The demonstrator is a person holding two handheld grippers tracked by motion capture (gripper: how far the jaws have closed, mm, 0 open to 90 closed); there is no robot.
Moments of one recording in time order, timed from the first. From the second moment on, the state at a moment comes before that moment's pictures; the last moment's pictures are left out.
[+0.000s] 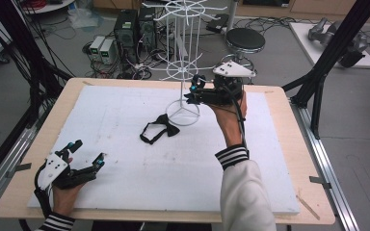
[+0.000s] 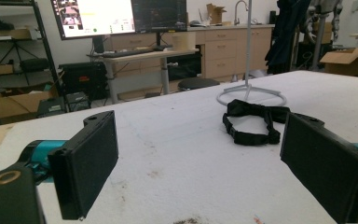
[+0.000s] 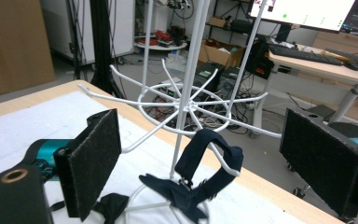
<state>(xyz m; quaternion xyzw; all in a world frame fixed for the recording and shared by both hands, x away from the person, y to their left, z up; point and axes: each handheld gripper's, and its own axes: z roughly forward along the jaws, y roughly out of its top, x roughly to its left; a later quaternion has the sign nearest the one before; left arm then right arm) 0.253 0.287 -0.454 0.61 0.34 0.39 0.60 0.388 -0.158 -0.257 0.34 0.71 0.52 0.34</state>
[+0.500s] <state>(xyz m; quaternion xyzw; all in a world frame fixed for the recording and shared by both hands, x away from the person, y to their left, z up) 0.253 0.287 -0.455 0.61 0.34 0.39 0.60 0.325 -0.233 -0.302 0.35 0.68 0.56 0.33</state>
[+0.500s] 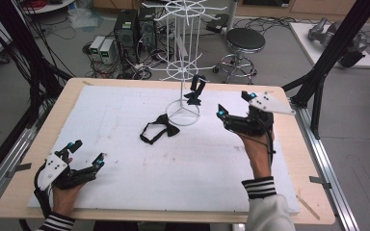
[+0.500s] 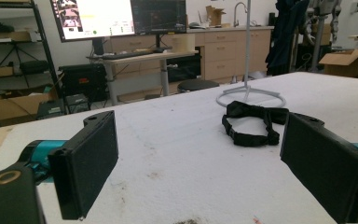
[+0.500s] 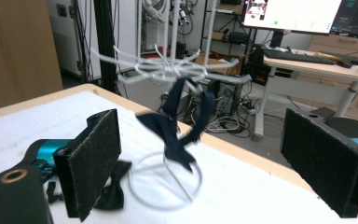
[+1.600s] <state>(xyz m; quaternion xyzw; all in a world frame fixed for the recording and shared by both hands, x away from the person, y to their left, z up) 0.253 0.288 -0.455 0.61 0.35 0.39 0.60 0.252 -0.275 -0.433 0.36 0.63 0.59 0.36</state>
